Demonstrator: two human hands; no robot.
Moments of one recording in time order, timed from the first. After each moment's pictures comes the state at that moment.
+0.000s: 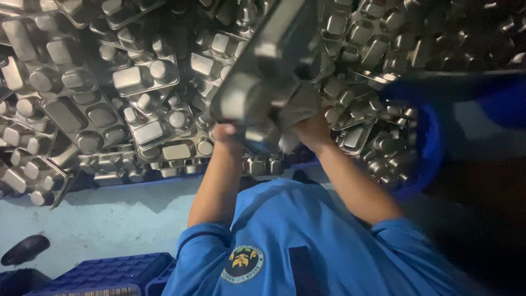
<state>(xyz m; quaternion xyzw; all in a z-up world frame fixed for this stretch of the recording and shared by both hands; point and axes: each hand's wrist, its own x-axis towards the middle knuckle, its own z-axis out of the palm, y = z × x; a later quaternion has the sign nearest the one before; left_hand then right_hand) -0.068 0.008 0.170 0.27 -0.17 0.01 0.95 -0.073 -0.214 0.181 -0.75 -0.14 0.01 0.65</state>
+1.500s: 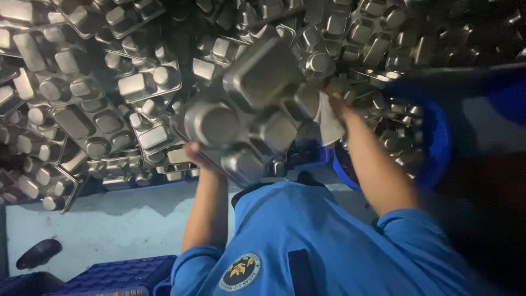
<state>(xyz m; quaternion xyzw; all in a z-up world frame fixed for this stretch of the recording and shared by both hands) -0.120 0.052 0.145 0.33 -0.10 0.05 0.94 0.048 -0.291 0.143 -0.69 -0.04 -0.07 0.72</state>
